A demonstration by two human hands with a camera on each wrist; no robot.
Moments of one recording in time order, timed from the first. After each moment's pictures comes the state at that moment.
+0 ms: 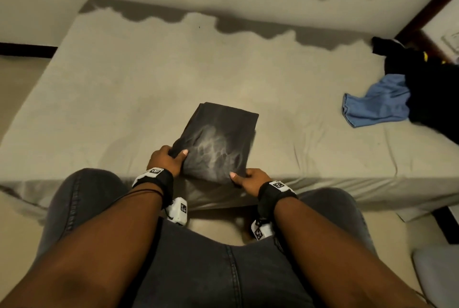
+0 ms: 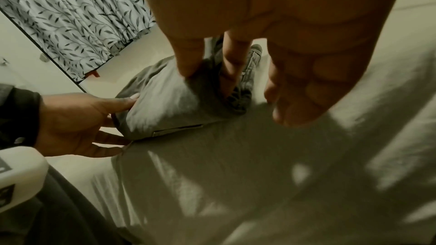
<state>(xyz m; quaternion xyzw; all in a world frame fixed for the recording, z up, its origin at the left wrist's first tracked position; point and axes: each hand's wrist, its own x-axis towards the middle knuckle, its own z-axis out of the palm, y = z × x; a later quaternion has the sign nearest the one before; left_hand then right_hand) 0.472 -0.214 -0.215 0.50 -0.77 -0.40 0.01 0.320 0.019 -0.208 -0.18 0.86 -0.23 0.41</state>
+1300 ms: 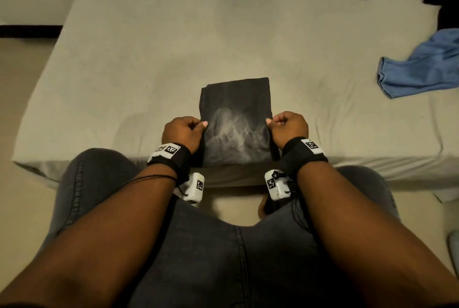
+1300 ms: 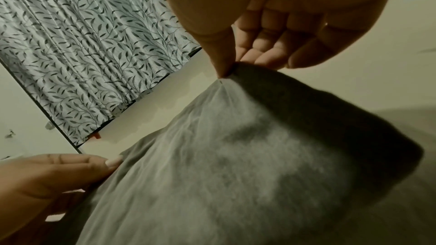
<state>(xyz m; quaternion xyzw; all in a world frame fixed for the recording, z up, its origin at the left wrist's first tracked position) 0.443 -0.195 -0.190 0.47 -0.80 -0.36 0.10 0.258 0.000 -0.185 -0.12 0.90 -0.38 0.17</state>
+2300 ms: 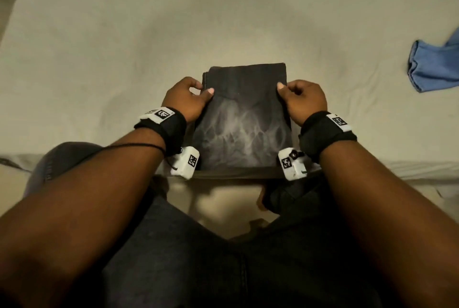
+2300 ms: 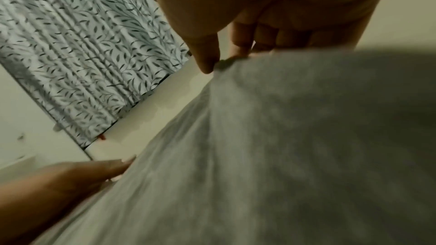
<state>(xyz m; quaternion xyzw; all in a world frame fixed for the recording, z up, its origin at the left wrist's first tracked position) 0.385 -0.255 -0.212 0.46 -0.77 -0.44 0.05 0.200 -0.042 -0.186 -0.19 0.89 -0.38 0.19</state>
